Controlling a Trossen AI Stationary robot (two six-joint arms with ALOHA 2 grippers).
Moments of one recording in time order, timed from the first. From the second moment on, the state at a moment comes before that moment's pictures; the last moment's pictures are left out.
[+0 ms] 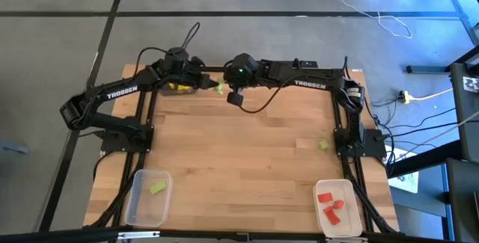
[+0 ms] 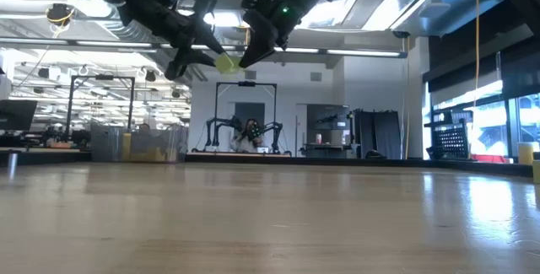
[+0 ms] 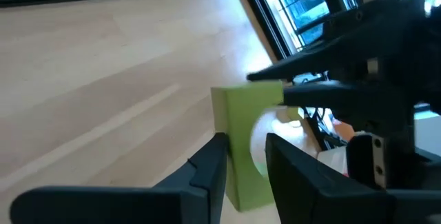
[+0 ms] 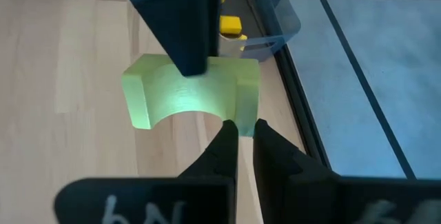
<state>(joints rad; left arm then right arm) 0.69 1.22 0.84 -0.09 0.46 -0.76 -0.28 1.98 1.81 -0.54 0.11 -0.22</state>
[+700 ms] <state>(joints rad) 0.63 1.22 0.84 -0.11 0.33 -0.73 -0.28 1.98 1.81 -0.53 0.11 -0.22</state>
